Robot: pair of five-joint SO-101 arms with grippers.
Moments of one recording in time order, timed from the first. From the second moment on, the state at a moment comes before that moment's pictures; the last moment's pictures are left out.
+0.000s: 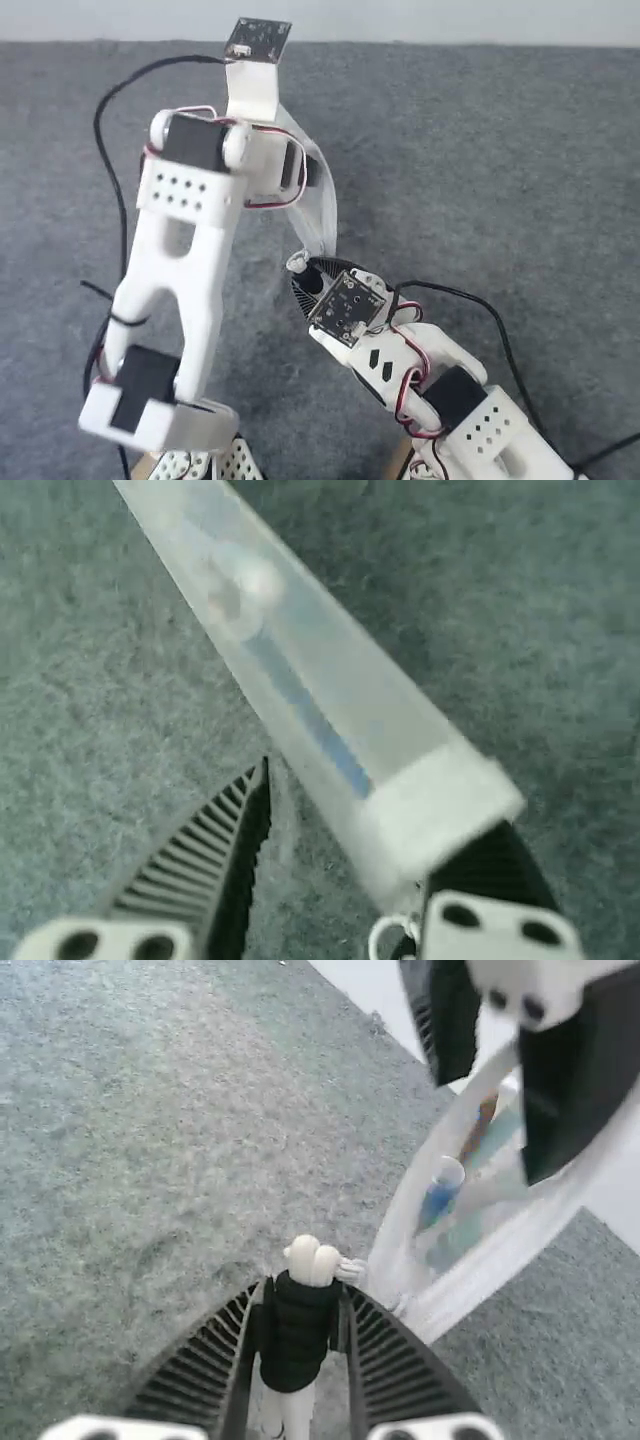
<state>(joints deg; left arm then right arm) 10.8 -3.4 -16.5 97.0 10.4 -45.1 -76.4 76.7 31.6 18.8</state>
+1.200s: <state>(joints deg) 12.0 -36.2 4.2 92.5 4.4 -43.5 -76.4 76.8 30.6 18.8</state>
